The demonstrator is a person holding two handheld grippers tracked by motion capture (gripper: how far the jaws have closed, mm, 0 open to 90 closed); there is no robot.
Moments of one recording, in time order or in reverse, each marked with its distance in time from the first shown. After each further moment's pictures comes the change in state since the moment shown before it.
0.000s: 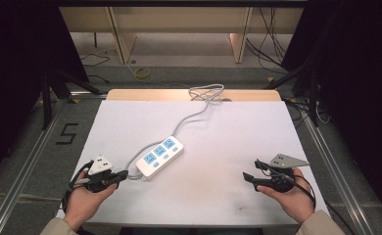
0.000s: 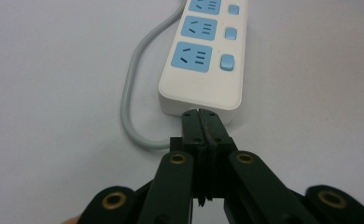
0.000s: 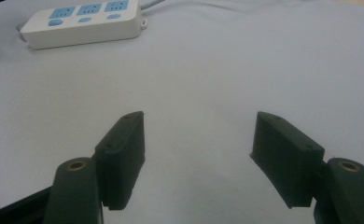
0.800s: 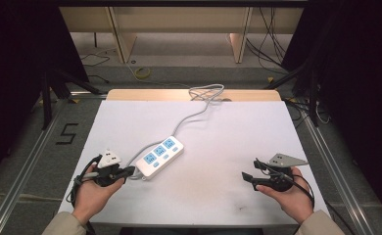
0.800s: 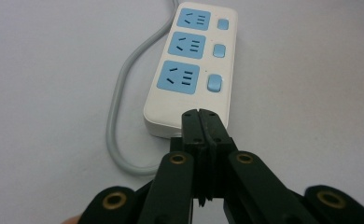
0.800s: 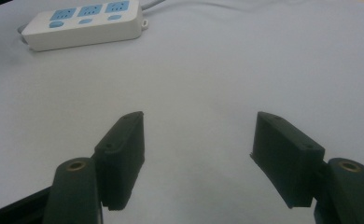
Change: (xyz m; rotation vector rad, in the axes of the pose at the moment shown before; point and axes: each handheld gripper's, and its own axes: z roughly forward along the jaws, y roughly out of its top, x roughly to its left) left arm -0.010 0.019 0.009 0.021 -0.012 0.013; right arm 0.000 0.001 0.004 0.010 0.006 0.013
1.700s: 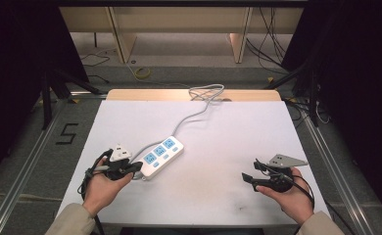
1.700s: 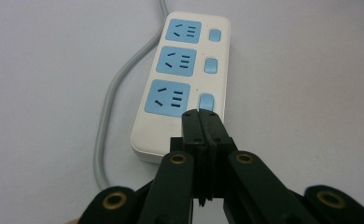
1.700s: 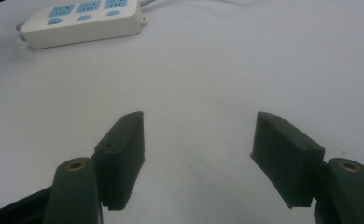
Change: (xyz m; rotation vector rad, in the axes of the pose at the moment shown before) left arm -0.007 0.018 0.018 0.016 -0.001 0.034; right arm 0.001 -0.002 -0.001 0.005 -0.003 0.013
